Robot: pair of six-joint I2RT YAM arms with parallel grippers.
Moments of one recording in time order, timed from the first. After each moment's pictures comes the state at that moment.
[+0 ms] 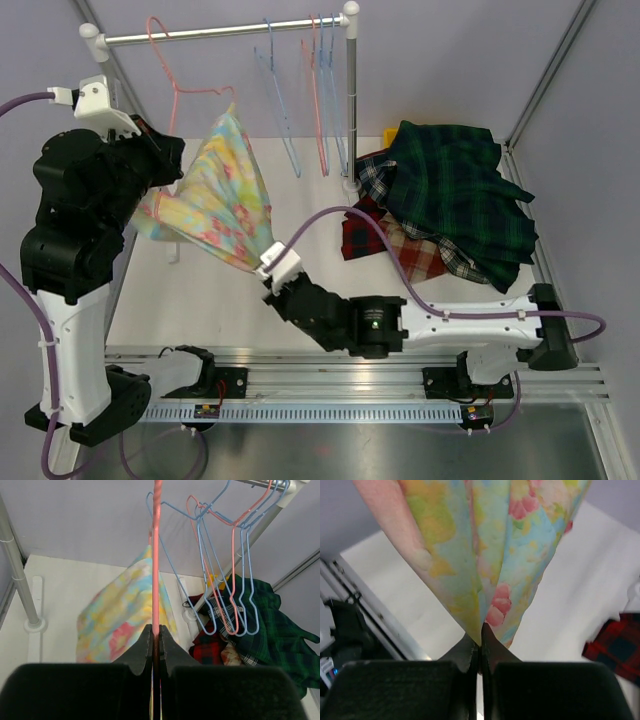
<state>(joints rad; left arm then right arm) -0.27 1.14 1.99 -0.96 -0.13 -0.33 1.50 1.52 1.40 -0.14 0.72 0.10</state>
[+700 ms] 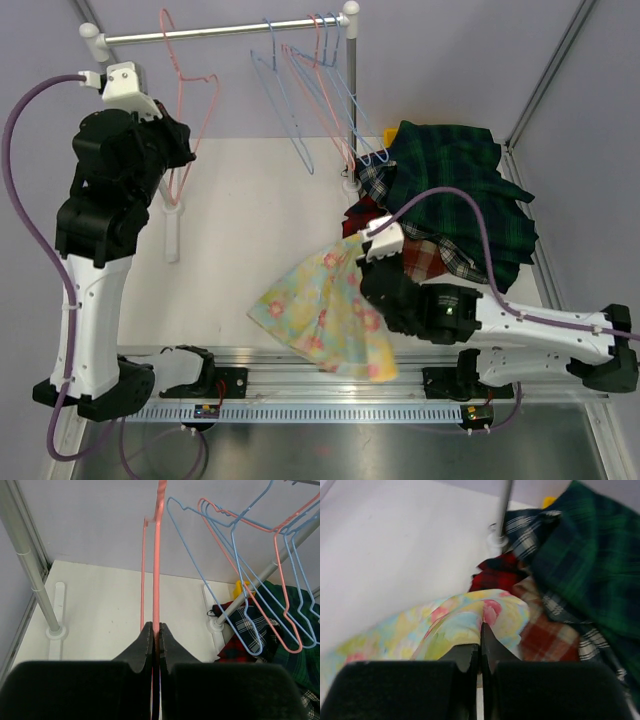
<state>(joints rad) -0.27 1.20 1.92 -0.85 -0.23 -0.26 1.39 1.10 1.03 -0.43 1.06 0.36</state>
